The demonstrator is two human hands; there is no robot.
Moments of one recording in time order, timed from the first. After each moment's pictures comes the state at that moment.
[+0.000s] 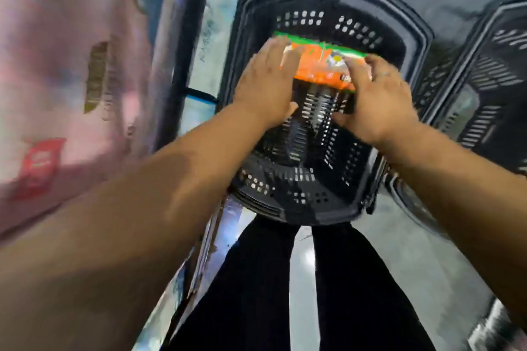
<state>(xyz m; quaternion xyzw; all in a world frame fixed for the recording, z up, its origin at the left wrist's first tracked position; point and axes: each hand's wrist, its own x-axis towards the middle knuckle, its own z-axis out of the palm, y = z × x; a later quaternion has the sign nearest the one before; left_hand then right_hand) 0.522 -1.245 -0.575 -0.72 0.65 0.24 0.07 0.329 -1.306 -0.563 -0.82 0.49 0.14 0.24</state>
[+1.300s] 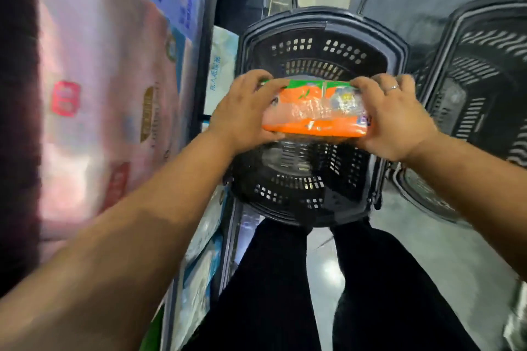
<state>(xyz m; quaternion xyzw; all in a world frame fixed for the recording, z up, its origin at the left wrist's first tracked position) 0.570 -1.212 -0.528 -0.66 0.70 0.27 -0.07 0.304 -1.291 -0.516 -0.84 0.47 0.10 0.24</state>
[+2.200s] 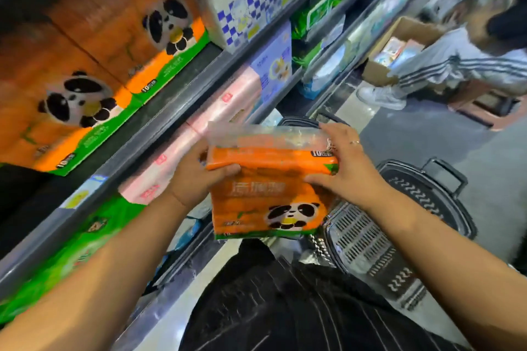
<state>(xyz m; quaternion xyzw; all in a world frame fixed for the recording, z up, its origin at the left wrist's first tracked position) 0.418 -1.013 -0.185 -0.75 0.21 0.30 -0.55 0.223 -1.245 -0.194 -0.88 0.24 -0.06 0.42</state>
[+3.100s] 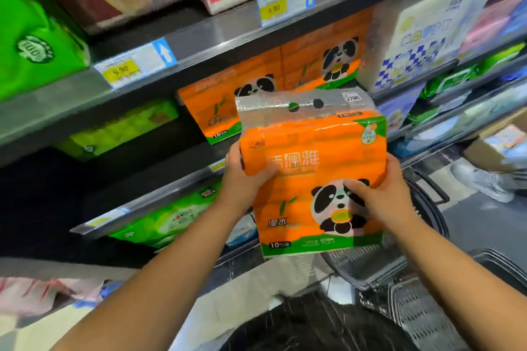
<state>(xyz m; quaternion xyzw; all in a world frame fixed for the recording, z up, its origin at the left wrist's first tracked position) 0.434 -0.850 -0.118 -0.77 0.03 0.15 -0.62 0.326 -1.086 -0.136 -0.72 0.28 -0.08 0.63</state>
